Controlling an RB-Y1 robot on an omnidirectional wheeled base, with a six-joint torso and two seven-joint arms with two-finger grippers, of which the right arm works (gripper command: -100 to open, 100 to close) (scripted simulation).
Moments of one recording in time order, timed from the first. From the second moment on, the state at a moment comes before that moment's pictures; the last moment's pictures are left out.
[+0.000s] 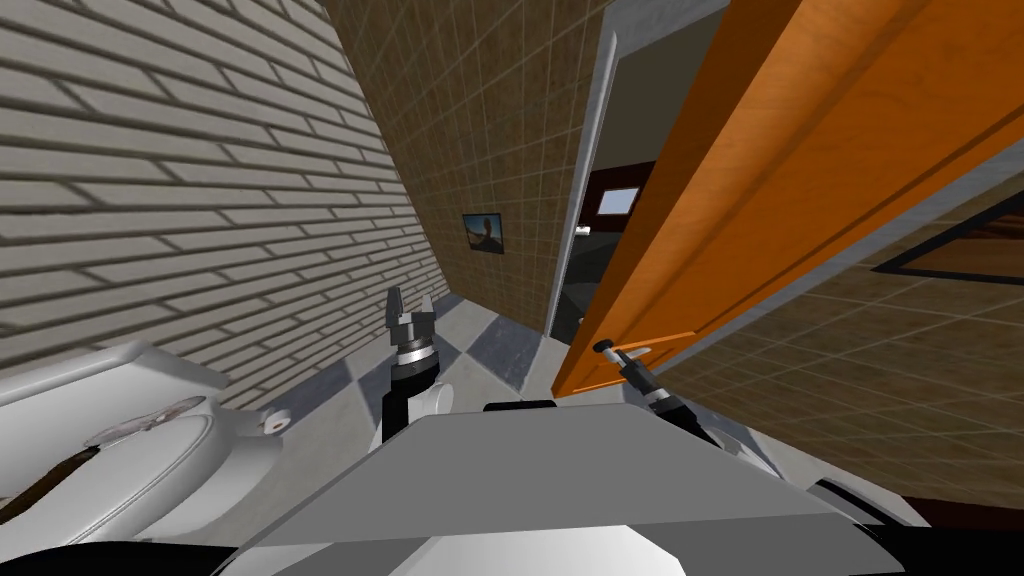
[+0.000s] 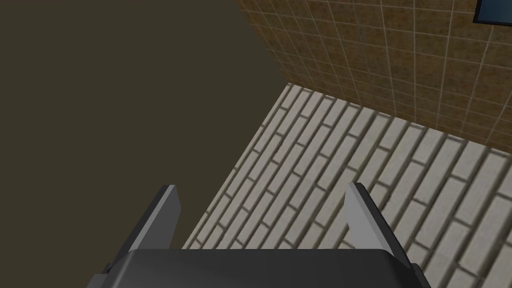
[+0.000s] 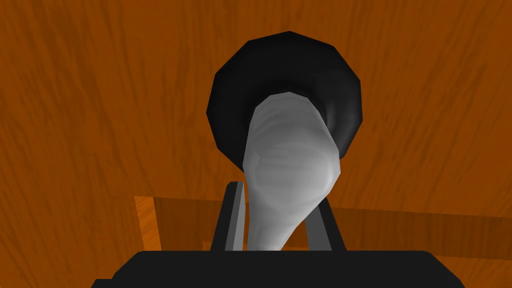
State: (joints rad) arm 0.10 -0.66 0.29 -0.55 -0.19 -1.23 -0.46
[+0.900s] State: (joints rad) arm 0.09 -0.65 0.30 -0.52 -0.20 -1.25 -0.45
